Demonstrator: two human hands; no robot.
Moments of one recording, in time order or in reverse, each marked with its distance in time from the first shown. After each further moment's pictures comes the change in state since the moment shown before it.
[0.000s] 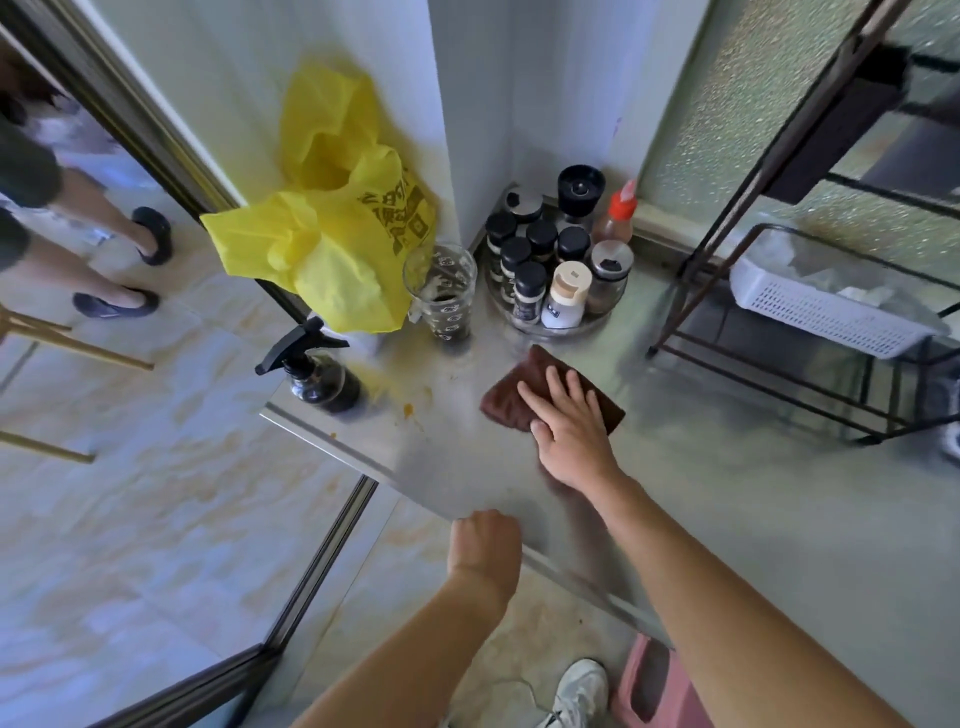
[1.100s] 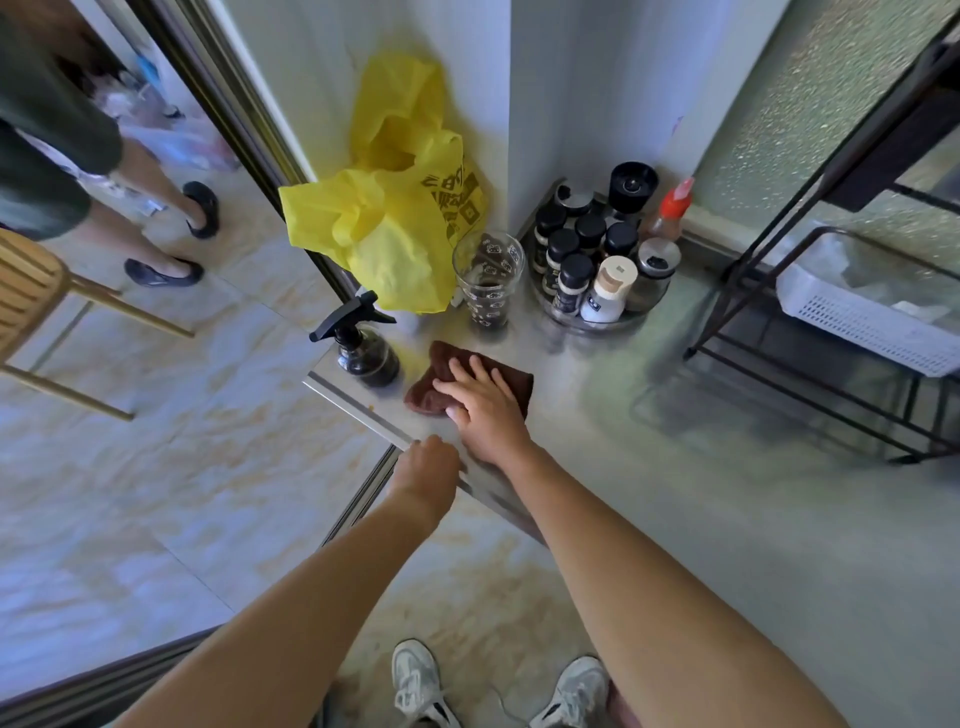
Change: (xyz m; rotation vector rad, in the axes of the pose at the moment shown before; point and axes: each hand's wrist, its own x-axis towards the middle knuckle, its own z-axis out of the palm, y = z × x) left_hand 0.004 -0.101 -0.031 -0.013 0.068 -0.185; right_hand 0.033 -0.120 0.056 0.172 -0.118 -0.277
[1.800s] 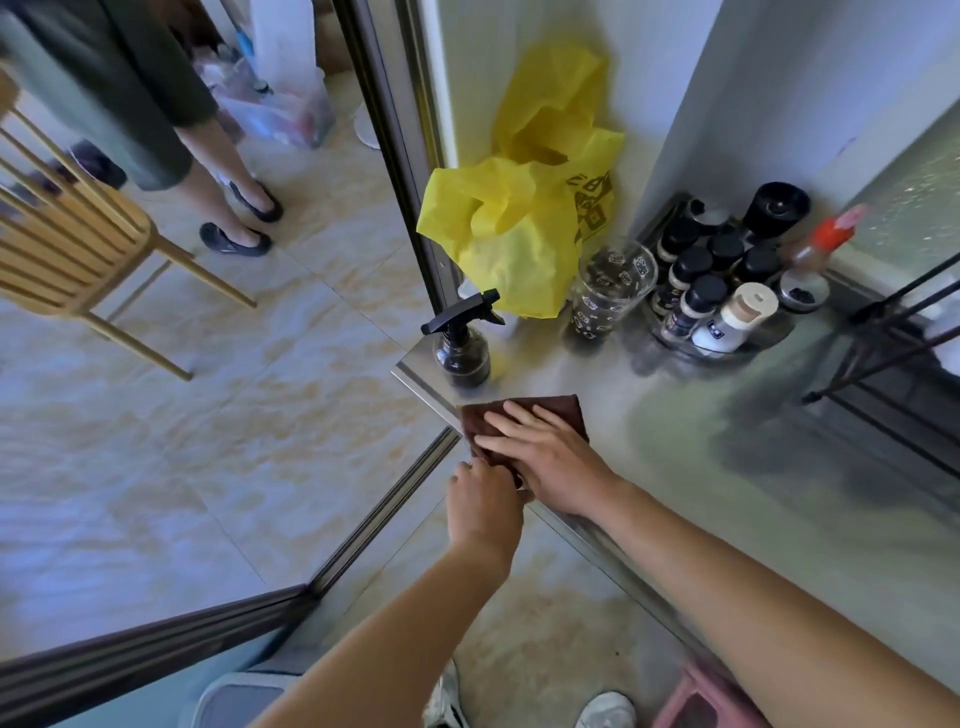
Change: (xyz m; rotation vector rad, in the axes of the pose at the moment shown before) left_hand -0.018 -0.025 0.031 -0.200 0.126 -0.265; right_hand -0.010 -0.021 0.011 -0.264 -0.231 -0.418
